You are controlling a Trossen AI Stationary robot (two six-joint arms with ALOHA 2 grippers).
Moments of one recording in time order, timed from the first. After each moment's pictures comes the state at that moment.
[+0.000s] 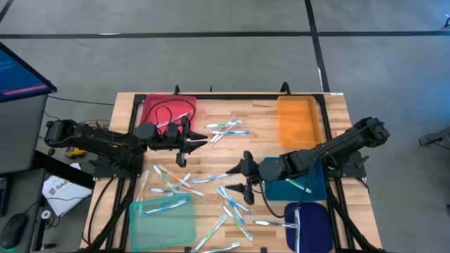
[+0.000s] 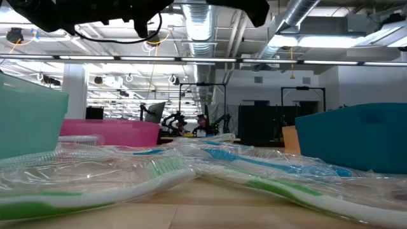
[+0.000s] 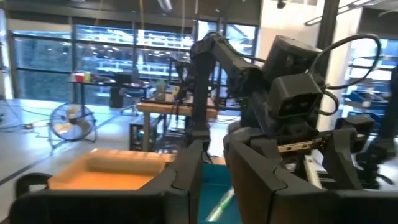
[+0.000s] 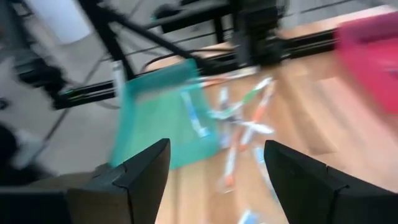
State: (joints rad) left arm 0.03 1.09 0.45 0.83 0.04 -0.08; right arm 0.39 1.54 1.06 0.10 0.25 0.38
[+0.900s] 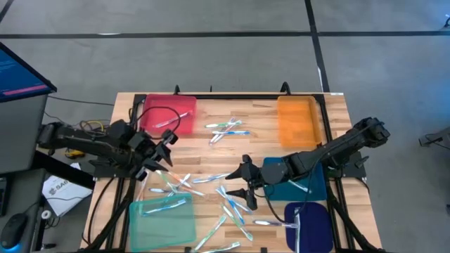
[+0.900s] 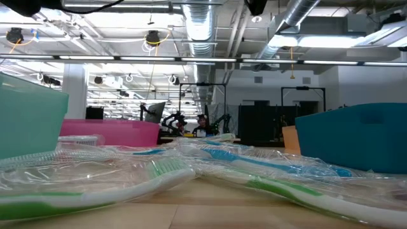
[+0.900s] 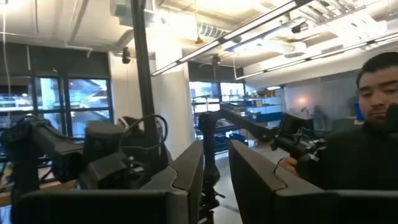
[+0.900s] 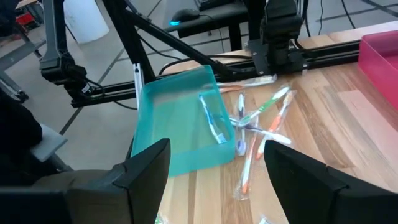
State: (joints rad) left arm -0.06 0.80 0.45 0.83 0.57 -0.14; right arm 0.40 1.54 1.08 0.11 0.24 0.34
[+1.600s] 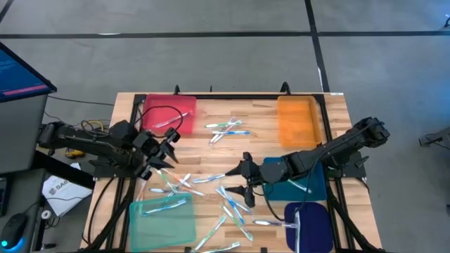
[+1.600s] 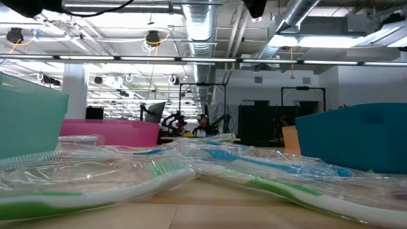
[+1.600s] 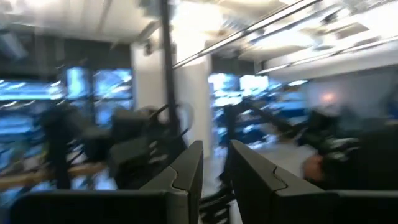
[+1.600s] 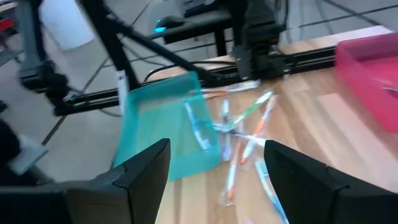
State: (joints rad) left arm -0.04 0.83 0.45 0.79 0.47 -0.11; right arm 0.38 1.54 1.08 0.11 0.30 0.34
